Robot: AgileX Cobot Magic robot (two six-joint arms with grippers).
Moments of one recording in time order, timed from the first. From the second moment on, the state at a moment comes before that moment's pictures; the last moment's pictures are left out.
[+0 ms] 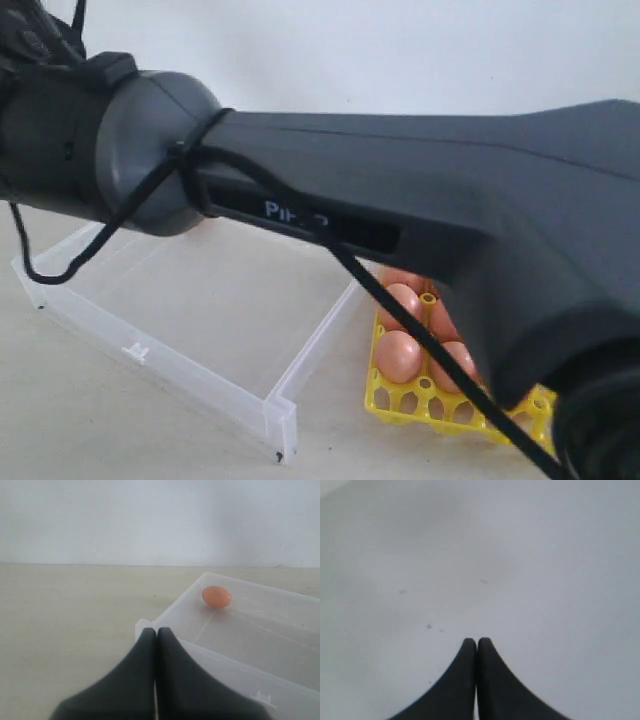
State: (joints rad) left arm 0.01 0.00 0.00 -0.03 0.23 0.02; right arm 1.14 2.22 -2.04 0.83 -0.90 -1.79
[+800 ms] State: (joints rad) left arm 0.01 0.00 0.00 -0.03 0.23 0.02; right arm 0.88 2.49 -2.28 -0.26 0.83 -0.11
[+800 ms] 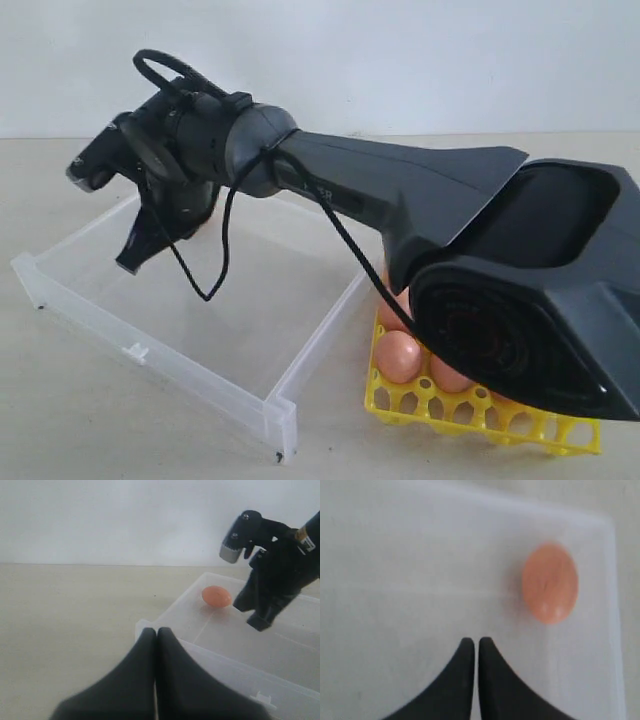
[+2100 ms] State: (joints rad) left arm 0.01 0.00 0.00 -0.03 0.23 0.02; right arm 0.76 2.71 -2.30 -0.45 0.21 0.19
